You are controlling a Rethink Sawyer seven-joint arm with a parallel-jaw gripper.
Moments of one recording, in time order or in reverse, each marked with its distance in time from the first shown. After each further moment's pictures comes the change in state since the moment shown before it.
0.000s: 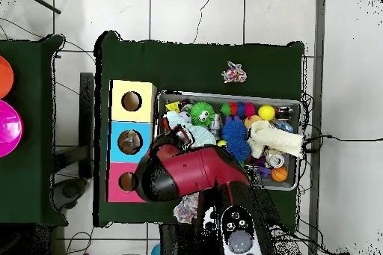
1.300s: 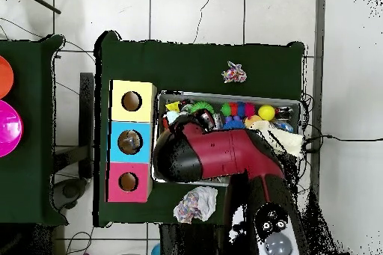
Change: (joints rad) arm -0.083 -0.035 0.021 -0.117 0.022 0.153 0.000
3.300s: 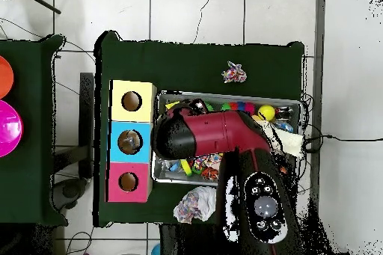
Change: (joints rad) arm 0.047 0.144 -0.030 -0.136 0.045 0.053 0.000
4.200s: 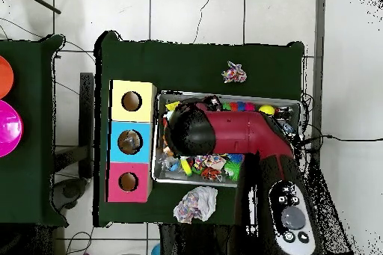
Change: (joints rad) arm -0.051 -0.036 0.000 0.000 0.090 0.025 0.000
